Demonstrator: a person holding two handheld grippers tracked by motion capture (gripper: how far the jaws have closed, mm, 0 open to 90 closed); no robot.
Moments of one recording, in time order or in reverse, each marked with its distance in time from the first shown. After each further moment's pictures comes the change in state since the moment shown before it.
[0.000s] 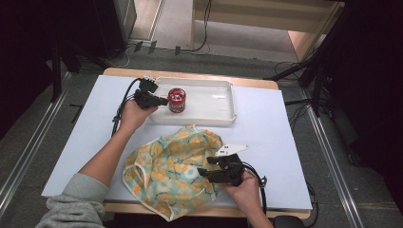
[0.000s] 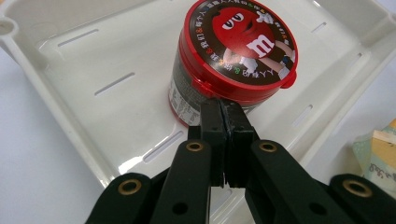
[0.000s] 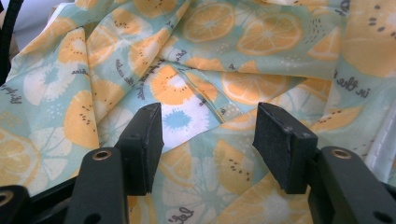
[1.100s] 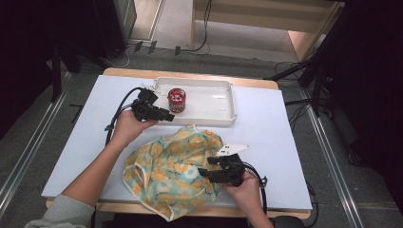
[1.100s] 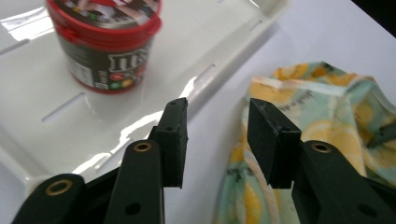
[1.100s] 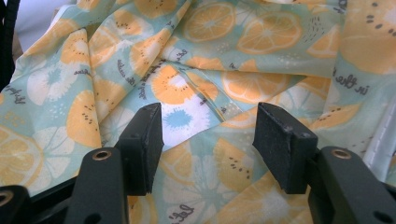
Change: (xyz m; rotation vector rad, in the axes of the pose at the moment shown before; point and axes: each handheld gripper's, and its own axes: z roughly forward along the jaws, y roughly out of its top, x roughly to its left) left arm -0.043 -0.025 -0.034 0.037 -0.195 0.058; right arm -0.001 -0.001 -0.001 -0.004 0.012 0.011
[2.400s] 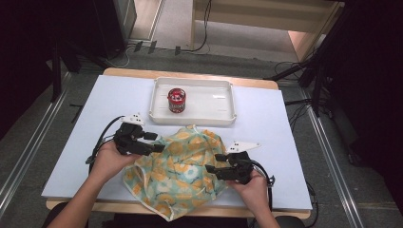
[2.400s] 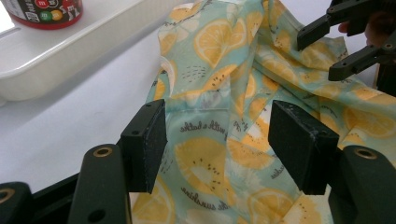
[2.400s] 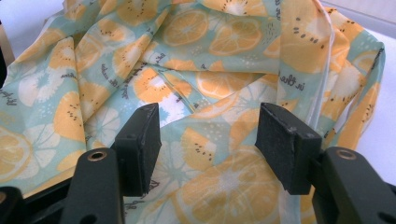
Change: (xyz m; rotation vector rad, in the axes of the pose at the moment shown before) left arm -0.055 -0.080 -0.040 -0.065 -0.031 0.079; right arm -0.016 -0.002 -0.017 -0.022 -0.025 0.026
